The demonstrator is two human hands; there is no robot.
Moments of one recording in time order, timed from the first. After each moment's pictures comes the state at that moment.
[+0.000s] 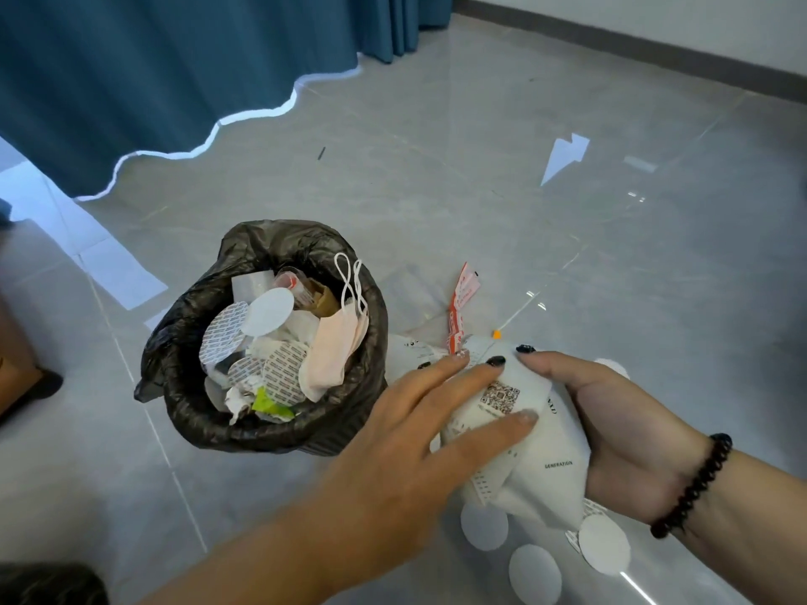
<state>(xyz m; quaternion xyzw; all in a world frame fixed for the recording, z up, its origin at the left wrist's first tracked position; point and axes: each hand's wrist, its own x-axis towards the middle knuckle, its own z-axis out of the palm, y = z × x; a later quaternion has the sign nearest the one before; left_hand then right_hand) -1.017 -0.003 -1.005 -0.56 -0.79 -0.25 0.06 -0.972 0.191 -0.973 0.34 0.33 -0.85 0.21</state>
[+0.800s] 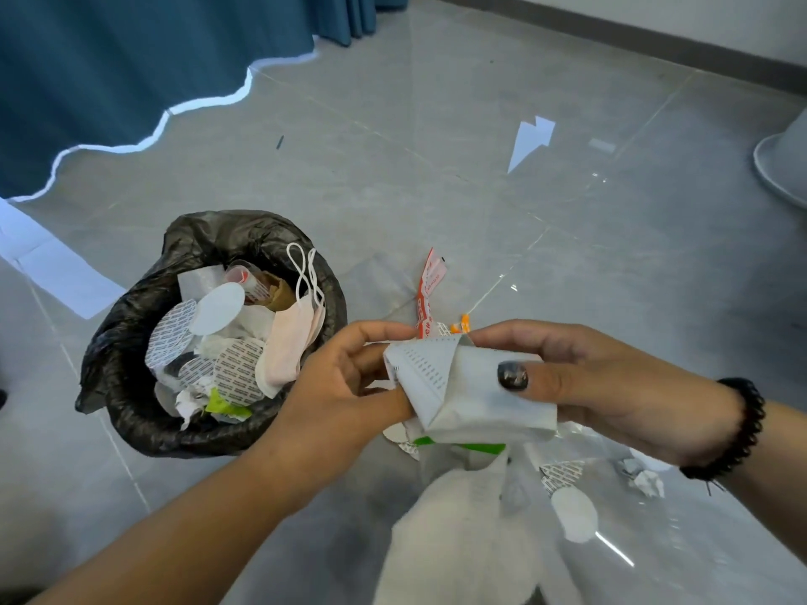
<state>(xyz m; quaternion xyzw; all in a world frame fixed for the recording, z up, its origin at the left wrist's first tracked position) -1.038 0.019 -0.986 -0.12 -0.67 -0.67 -0.31 -0.961 0.224 -0.958 0.08 0.65 -0.72 0.23</state>
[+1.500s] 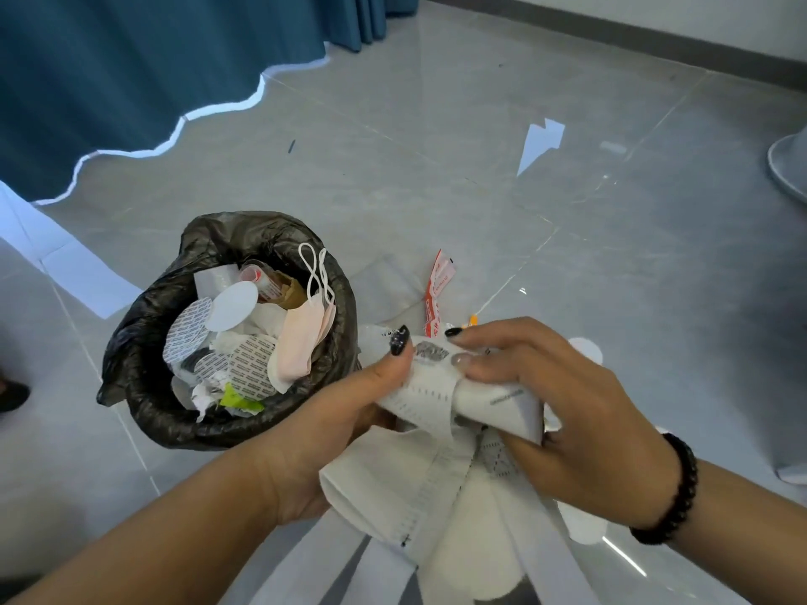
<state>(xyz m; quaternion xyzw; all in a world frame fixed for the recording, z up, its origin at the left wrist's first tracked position) -1.030 0.025 -0.966 -0.03 -0.57 -0.62 -0.54 -0.947 0.198 -0.993 -0.16 0.88 -0.38 -0.22</state>
